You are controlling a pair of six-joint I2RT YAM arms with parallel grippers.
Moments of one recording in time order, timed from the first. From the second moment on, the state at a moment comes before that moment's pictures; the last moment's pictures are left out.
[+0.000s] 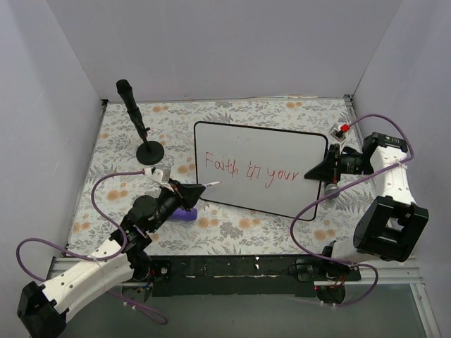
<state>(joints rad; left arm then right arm) -0.76 0.54 0.29 0.26 -0.08 -0.57 -0.28 1.43 1.19 -1.42 -1.26 -1.16</state>
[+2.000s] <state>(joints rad) -0.31 0.77 0.17 0.69 0.40 -0.75 -0.32 1.51 1.30 -1.42 -1.25 -1.16</state>
